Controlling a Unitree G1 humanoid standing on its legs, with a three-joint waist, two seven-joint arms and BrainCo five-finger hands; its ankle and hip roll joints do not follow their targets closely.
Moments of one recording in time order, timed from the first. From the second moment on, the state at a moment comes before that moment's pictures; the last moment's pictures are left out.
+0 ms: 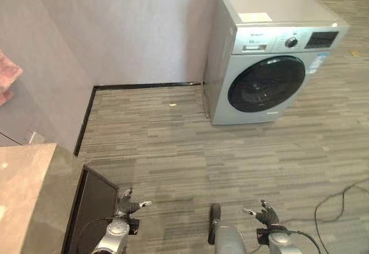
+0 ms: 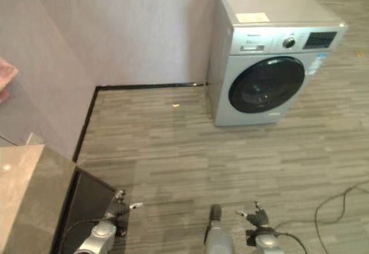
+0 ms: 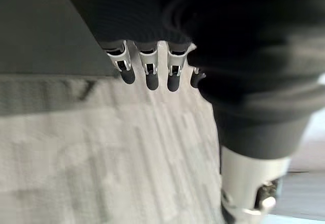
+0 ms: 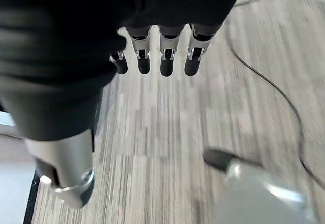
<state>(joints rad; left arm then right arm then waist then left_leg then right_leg) -0.02 0.26 -0.20 0.82 -0.12 -0.10 0.21 -0.01 -0.31 0.14 0.91 0.18 -0.11 -0.19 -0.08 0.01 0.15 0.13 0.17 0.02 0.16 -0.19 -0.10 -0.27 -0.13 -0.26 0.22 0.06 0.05</state>
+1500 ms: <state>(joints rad) -0.10 0.29 -0.17 0.80 -0.03 -0.09 0.25 0.07 -0.34 0.21 0.76 0.07 -0.11 -0.13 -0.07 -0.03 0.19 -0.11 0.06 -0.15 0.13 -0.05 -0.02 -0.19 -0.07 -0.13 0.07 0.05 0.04</state>
